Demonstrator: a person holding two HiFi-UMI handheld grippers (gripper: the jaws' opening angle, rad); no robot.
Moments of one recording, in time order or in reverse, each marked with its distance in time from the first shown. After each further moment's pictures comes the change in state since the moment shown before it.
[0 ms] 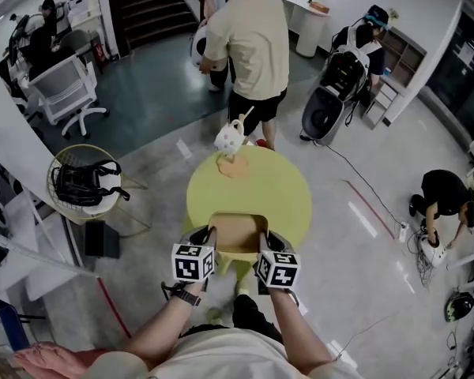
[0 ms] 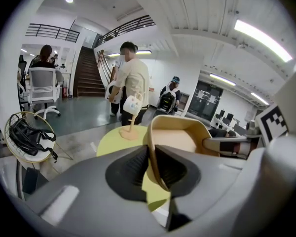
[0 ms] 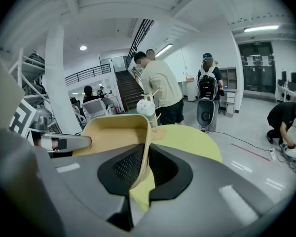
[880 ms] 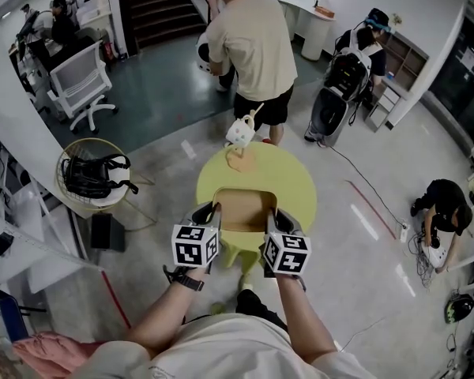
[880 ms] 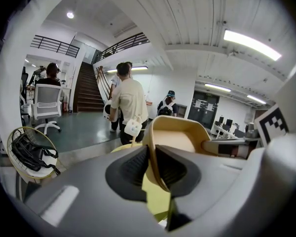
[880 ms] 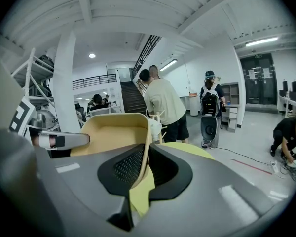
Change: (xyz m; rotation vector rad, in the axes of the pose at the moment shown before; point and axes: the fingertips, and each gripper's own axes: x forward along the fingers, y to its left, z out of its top) left arm -0.061 -0.008 0.064 0.053 -0.167 0.004; right arm -0.044 0.038 0.061 -0.063 -0.158 0.013
